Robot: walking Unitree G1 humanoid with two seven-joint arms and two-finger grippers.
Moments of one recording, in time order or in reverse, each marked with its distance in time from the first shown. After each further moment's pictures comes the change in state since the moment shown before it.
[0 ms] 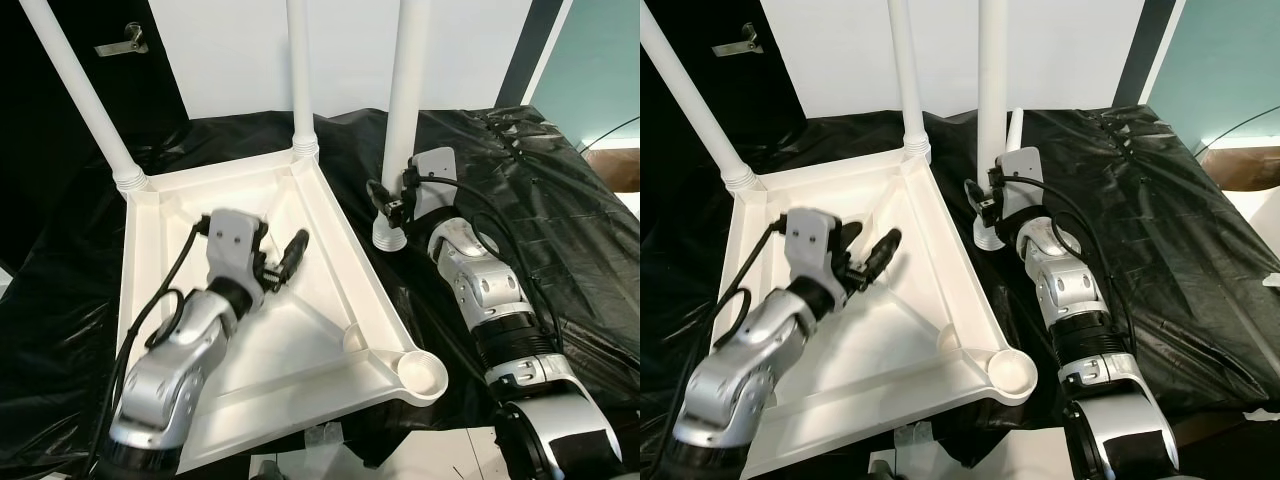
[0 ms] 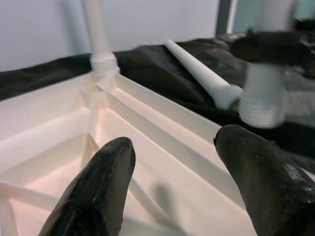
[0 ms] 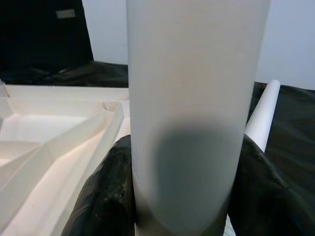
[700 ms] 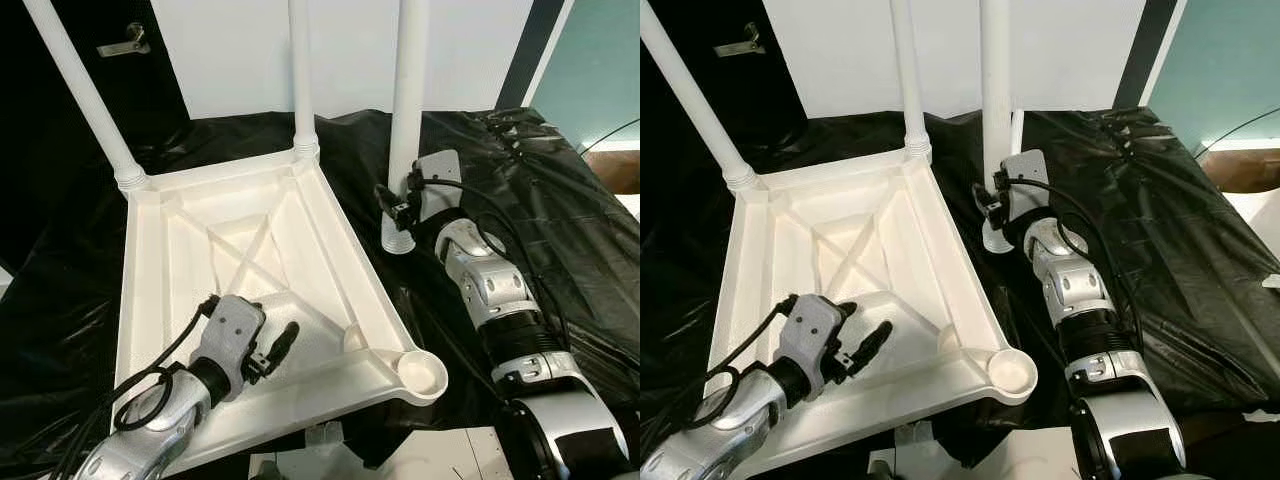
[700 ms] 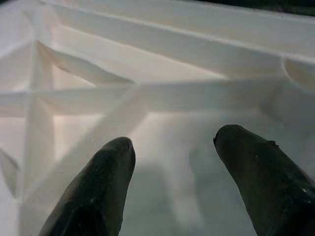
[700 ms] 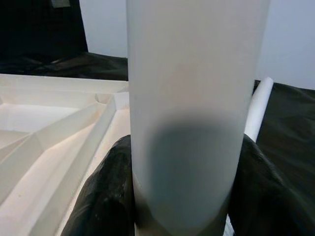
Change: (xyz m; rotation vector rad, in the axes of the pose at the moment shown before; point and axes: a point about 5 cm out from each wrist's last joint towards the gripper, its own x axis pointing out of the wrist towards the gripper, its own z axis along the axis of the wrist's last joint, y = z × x) left arm -0.049 -0.018 -0.051 0.144 0.275 -0.136; right arm -0.001 -0.008 -0.003 -0.028 0.021 -0.014
